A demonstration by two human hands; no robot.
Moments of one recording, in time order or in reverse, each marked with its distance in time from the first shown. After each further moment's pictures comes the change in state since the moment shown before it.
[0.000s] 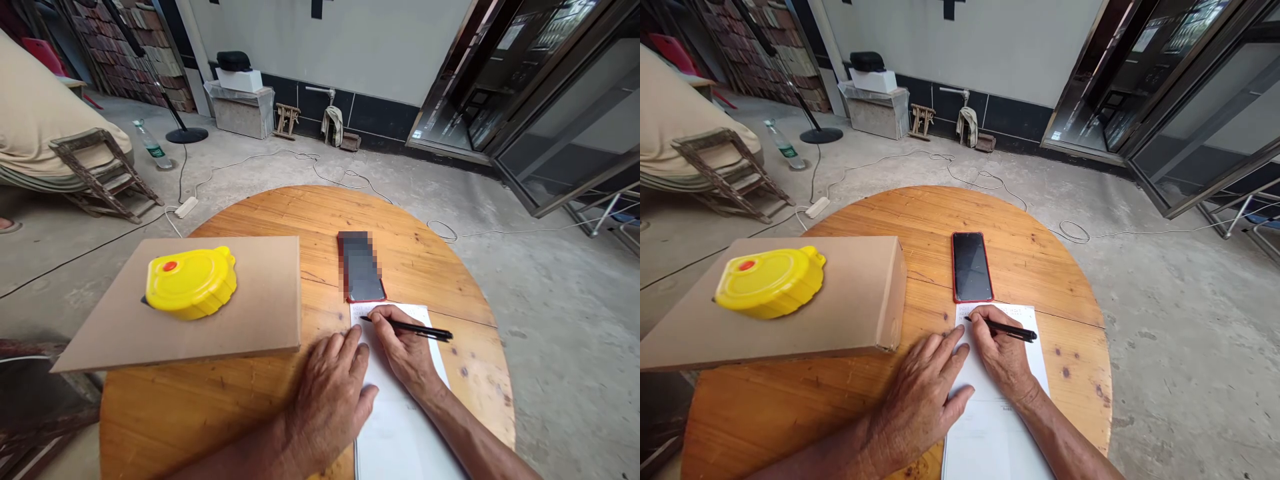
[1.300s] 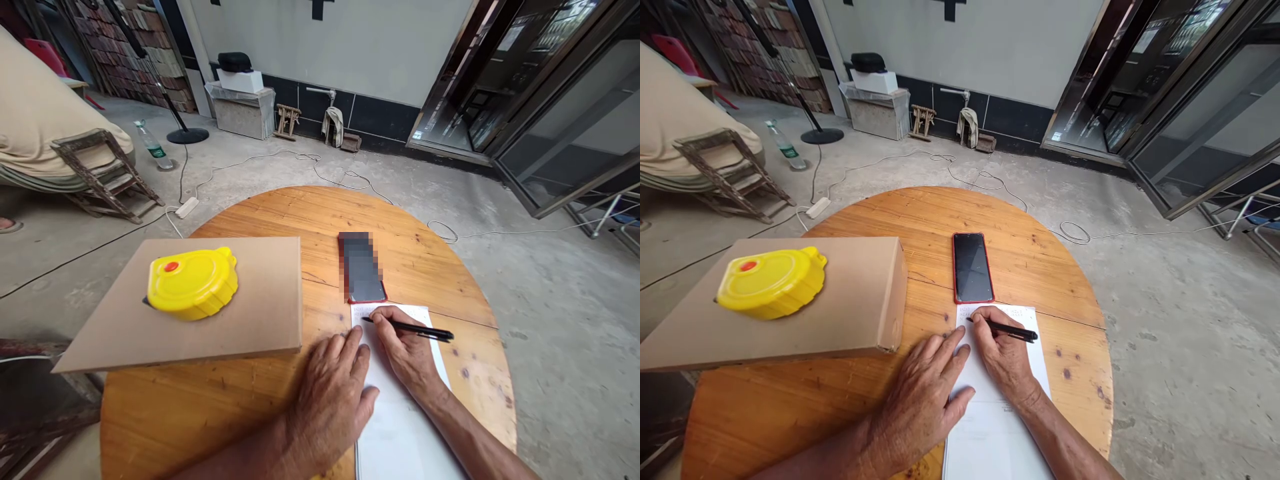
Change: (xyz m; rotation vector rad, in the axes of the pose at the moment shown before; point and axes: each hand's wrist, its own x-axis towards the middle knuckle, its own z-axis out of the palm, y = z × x) left_hand -0.001 -0.001 0.004 -0.005 0.004 -0.001; right_hand -0.002 0.004 0.001 0.031 0.018 0.003
